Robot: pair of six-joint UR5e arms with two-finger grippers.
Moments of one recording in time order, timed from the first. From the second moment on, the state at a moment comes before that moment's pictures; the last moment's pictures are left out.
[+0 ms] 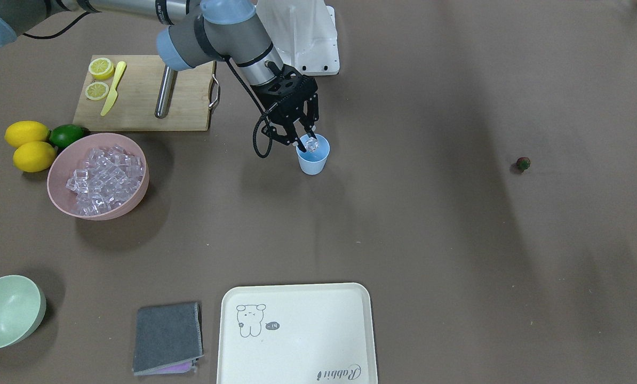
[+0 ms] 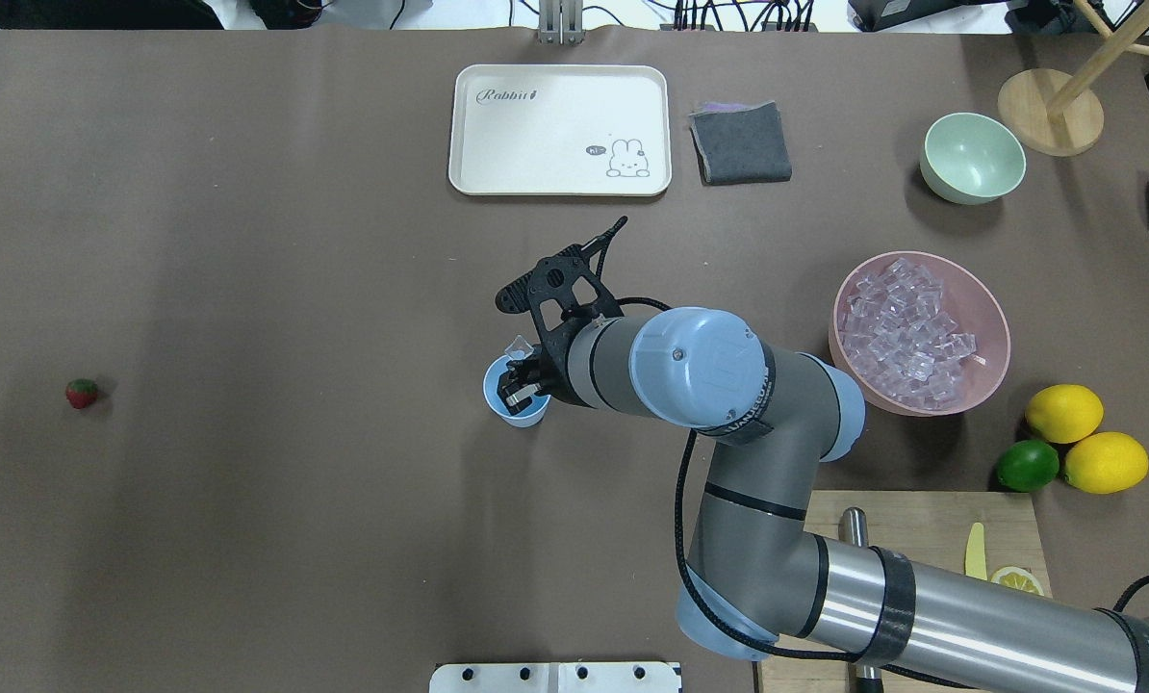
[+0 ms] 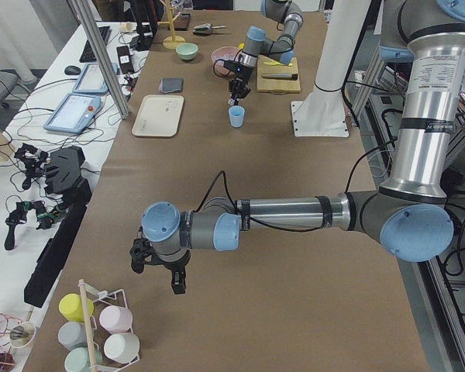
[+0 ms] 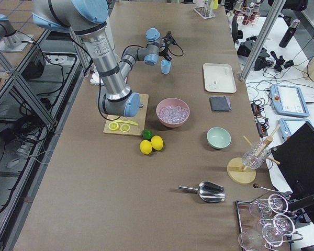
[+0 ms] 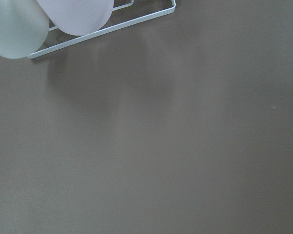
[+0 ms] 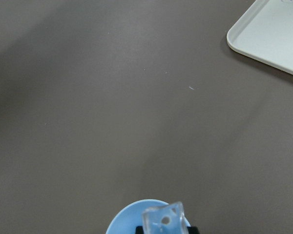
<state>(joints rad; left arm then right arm) -1.59 -1.67 -1.41 -1.66 -2.36 -0.15 0.40 -0.93 1.68 -1.07 1.62 0.71</state>
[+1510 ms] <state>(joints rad) -1.60 -1.67 -1.38 -1.66 -2.36 -0.15 0.50 -0.97 1.68 -0.97 1.72 0.74</state>
